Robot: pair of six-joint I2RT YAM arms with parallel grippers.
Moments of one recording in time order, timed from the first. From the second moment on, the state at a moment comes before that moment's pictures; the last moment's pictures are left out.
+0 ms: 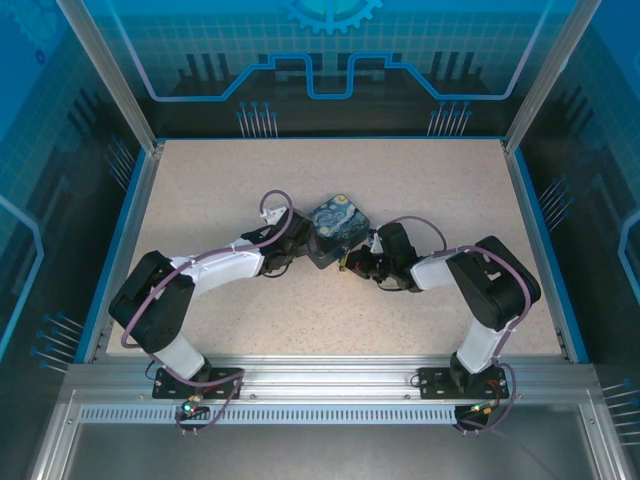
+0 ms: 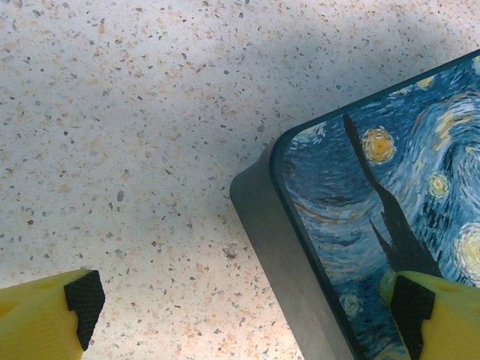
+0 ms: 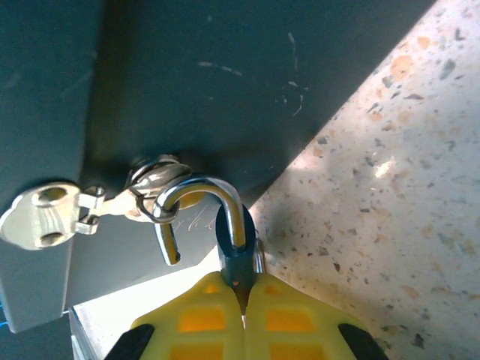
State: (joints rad) left arm -0.62 1.62 0.95 -0.29 -0.33 -0.90; right arm 0.49 1.75 0.63 0.40 -0.45 0.96
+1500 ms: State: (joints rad) left arm -0.63 1.63 0.96 -0.29 -0.33 -0.89; right arm 0.23 1.60 0.57 0.27 -0.46 1.03
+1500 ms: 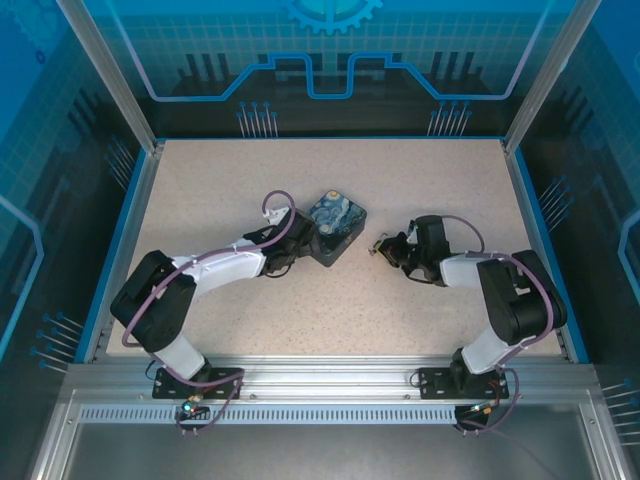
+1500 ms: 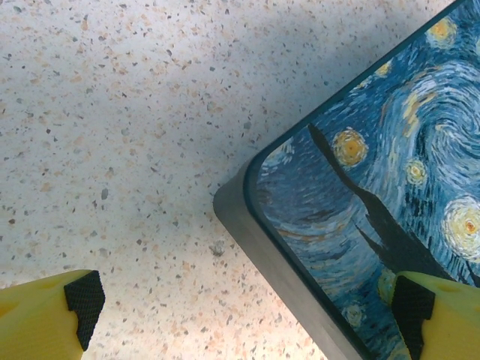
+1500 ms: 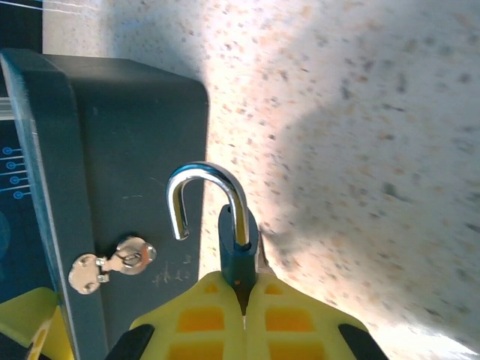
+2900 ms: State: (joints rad) left arm -0.35 0.90 0.43 0.13 -0.68 -0.16; right arm 0.27 1.17 0.62 -0.29 0.37 0.57
